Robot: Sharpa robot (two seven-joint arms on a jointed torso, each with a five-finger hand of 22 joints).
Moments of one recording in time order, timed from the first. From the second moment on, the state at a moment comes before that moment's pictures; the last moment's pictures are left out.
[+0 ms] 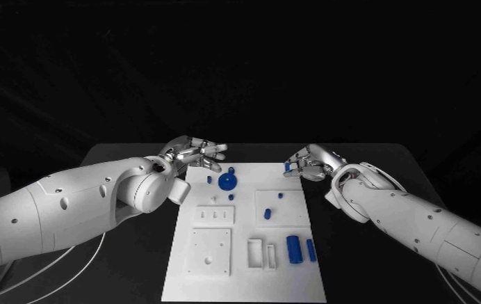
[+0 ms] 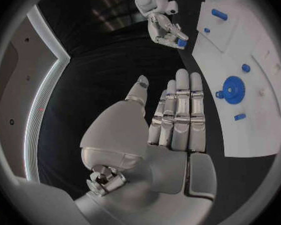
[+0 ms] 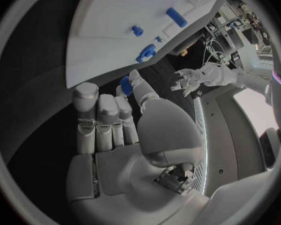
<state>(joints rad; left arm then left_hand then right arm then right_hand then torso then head) 1.40 -0.76 -0.16 1.35 -0.13 -0.23 0.19 1.27 0.02 -0.07 -0.02 0.14 1.02 0.13 0.06 0.07 1.29 0.07 0.06 0.06 1.33 0.02 0.37 0.18 0.04 1.07 0.00 0.49 0.17 1.05 -0.59 0.31 1.03 -1.38 -0.31 0.19 1.26 0.03 0.15 -0.25 0.11 1.21 0.06 0.06 0.07 1.28 -0.03 1.09 1.24 1.44 -0.09 1.07 1.06 0.10 1.46 -0.10 0.75 1.31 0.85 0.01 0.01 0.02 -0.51</state>
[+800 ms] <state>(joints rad) 1.41 -0.71 -0.18 1.34 -0.33 -0.14 -0.13 1.12 -0.09 0.02 0.16 0.09 1.14 0.06 0.07 0.58 1.46 0.00 0.15 0.17 1.25 -0.05 0.87 0.37 0.04 0.99 -0.07 0.81 0.41 1.04 -0.53 0.30 1.23 -1.51 -0.28 0.02 1.26 0.03 0.16 -0.26 0.11 1.20 0.07 0.06 0.07 1.28 -0.02 1.09 1.25 1.44 -0.09 1.07 1.06 0.10 1.46 -0.10 0.75 1.31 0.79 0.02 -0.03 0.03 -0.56</state>
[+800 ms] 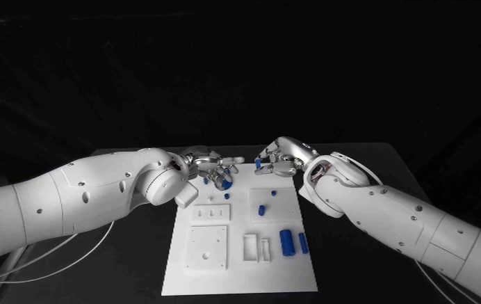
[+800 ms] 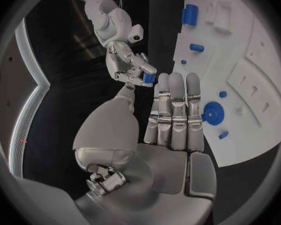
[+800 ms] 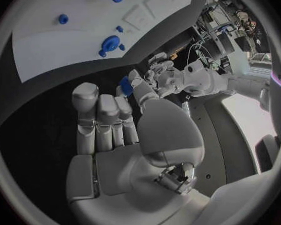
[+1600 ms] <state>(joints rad) 1.41 -0.66 -0.21 1.33 -0.37 -0.20 -0.16 1.12 -0.08 0.01 0.16 0.20 1.13 0.05 0.07 0.73 1.45 0.00 0.16 0.17 1.24 -0.05 0.88 0.36 0.04 0.98 -0.07 0.82 0.42 1.03 -0.51 0.28 1.31 -1.54 -0.24 -0.12 1.26 0.03 0.18 -0.26 0.11 1.20 0.07 0.06 0.07 1.28 -0.02 1.09 1.25 1.44 -0.09 1.06 1.06 0.10 1.46 -0.10 0.75 1.31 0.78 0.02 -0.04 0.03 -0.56</state>
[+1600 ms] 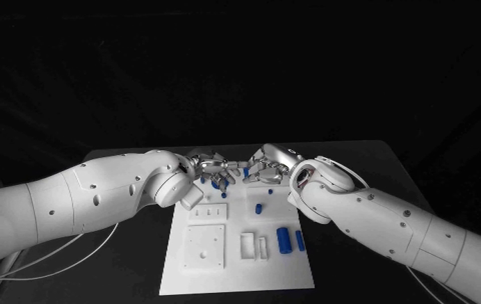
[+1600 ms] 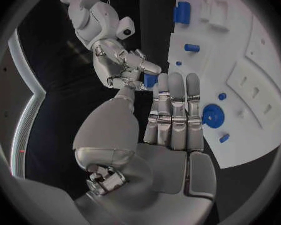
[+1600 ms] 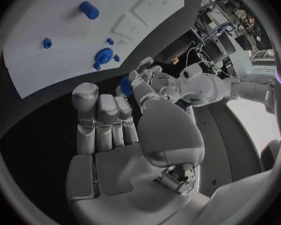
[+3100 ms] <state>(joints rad) 1.41 -0.65 -0.22 1.32 -0.38 -0.12 -0.22 1.13 -0.05 -0.02 0.12 0.18 1.12 0.05 0.07 0.67 1.45 0.00 0.16 0.17 1.23 -0.04 0.88 0.35 0.04 0.98 -0.06 0.81 0.43 1.03 -0.51 0.28 1.34 -1.54 -0.23 -0.16 1.25 0.03 0.18 -0.26 0.12 1.20 0.06 0.06 0.07 1.28 -0.03 1.09 1.25 1.44 -0.09 1.06 1.06 0.10 1.46 -0.10 0.75 1.31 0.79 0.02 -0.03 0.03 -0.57</state>
